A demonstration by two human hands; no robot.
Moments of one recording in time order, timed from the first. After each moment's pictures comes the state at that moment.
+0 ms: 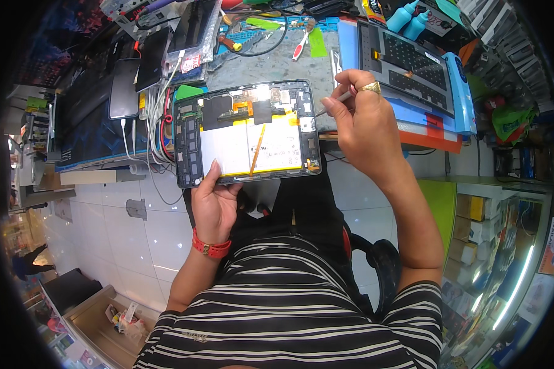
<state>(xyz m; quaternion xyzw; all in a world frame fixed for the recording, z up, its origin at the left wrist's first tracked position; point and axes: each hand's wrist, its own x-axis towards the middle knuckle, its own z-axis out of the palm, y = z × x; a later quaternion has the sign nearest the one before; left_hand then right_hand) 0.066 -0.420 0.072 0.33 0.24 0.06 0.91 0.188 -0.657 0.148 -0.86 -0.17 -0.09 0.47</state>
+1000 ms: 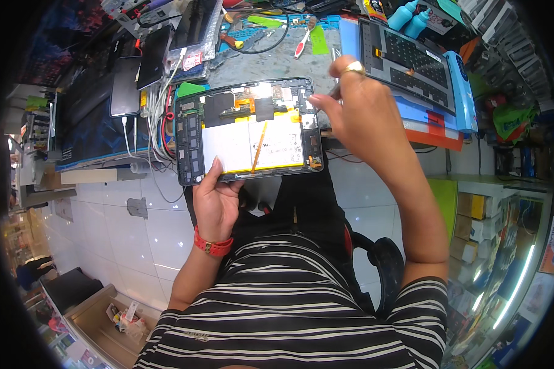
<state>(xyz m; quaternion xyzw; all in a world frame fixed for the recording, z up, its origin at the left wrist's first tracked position) 0.065 -0.420 0.071 0.33 0.25 0.08 0.91 0.197 -0.644 0.171 -0.92 -0.22 -0.07 0.32</state>
